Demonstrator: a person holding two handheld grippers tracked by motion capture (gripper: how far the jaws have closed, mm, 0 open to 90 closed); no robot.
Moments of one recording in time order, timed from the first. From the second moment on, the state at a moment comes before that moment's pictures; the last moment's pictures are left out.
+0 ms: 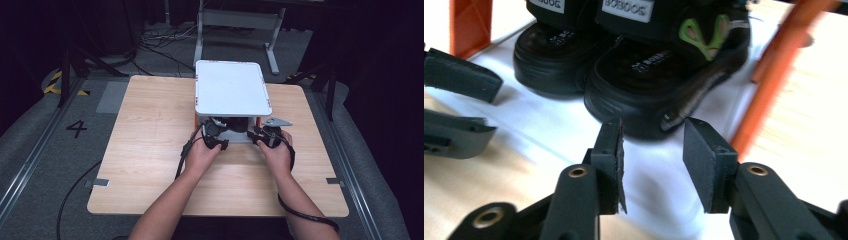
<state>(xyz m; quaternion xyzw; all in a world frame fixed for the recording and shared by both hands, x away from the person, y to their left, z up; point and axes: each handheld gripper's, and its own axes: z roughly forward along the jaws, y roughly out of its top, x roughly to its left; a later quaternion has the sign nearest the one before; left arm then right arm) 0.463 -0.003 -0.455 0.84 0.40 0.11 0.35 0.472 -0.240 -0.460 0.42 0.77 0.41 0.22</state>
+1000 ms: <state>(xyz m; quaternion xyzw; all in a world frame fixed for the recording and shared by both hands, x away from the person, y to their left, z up) 0.383 0.134 -0.389 0.85 0.42 0.16 0.27 0.394 -0.336 -0.383 0.42 0.79 0.40 0.18</state>
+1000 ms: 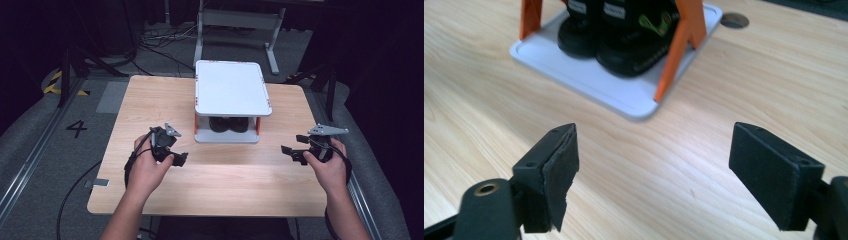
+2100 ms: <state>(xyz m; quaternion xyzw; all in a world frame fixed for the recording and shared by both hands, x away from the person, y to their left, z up) 0.401 0.202 -0.468 0.81 0.48 0.17 0.28 0.423 -0.388 -0.486 0.44 0.80 0.34 0.21</state>
